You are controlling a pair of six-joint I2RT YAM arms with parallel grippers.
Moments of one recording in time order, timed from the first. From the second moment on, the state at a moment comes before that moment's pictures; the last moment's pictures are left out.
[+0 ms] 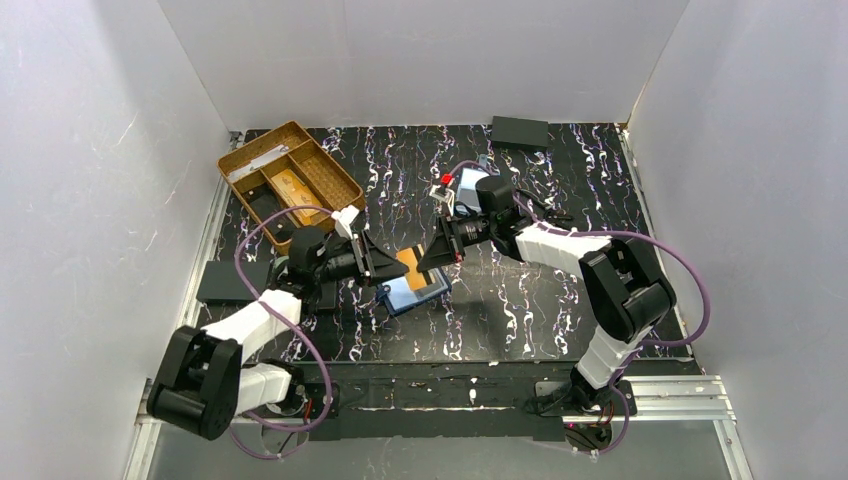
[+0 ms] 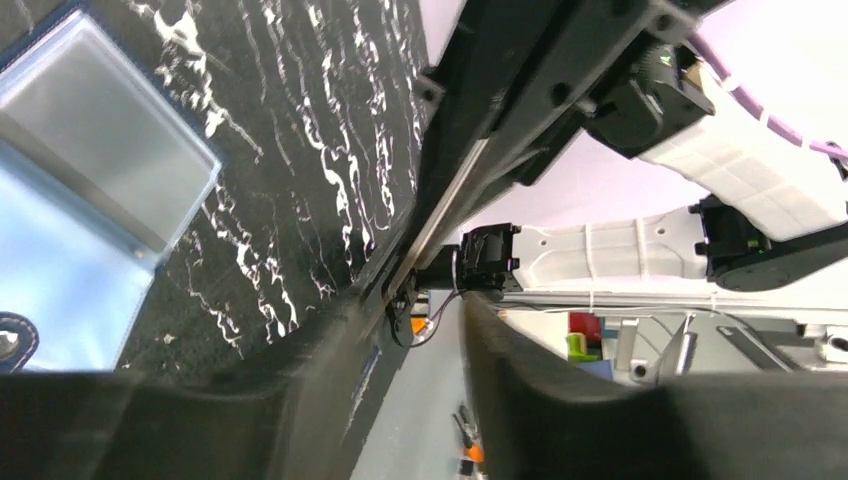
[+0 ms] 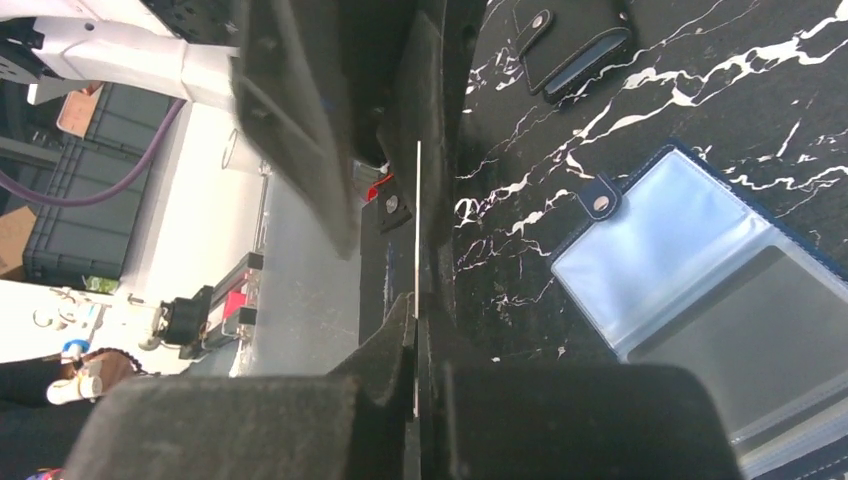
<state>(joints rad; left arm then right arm) -0.33 1.20 0.43 0.45 0.86 -1.04 0.59 1.72 0.99 0.27 -1.19 0.47</state>
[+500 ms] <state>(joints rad) -0.32 0.94 0.46 0.47 0.76 -1.43 0.55 1.50 1.46 -0.75 -0.85 -0.72</state>
